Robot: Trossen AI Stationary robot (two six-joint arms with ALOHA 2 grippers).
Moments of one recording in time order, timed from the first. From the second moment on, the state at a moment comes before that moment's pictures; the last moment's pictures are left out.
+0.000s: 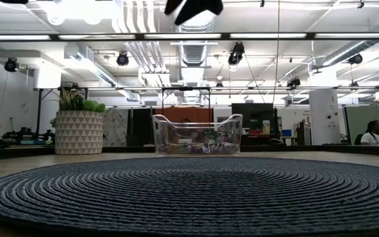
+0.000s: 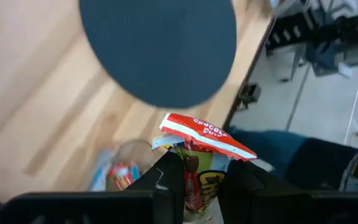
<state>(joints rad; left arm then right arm) -0.25 0.87 1.32 -1.29 0.13 -0.99 0.08 1.95 2.10 -1.04 0.29 0.34</state>
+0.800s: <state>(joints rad) -0.64 0.97 0.98 -0.97 0.17 -1.58 0.08 1.95 1.92 -1.01 0.29 0.38</state>
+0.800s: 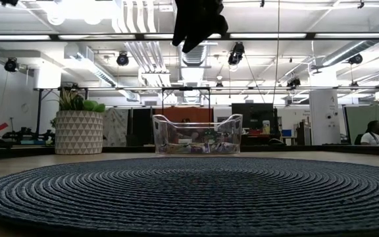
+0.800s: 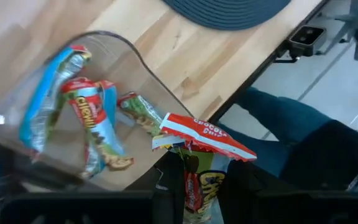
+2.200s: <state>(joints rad) -0.68 0.97 0.78 -0.94 0.39 -1.67 0.08 1.95 1.93 -0.94 0.25 0.39</state>
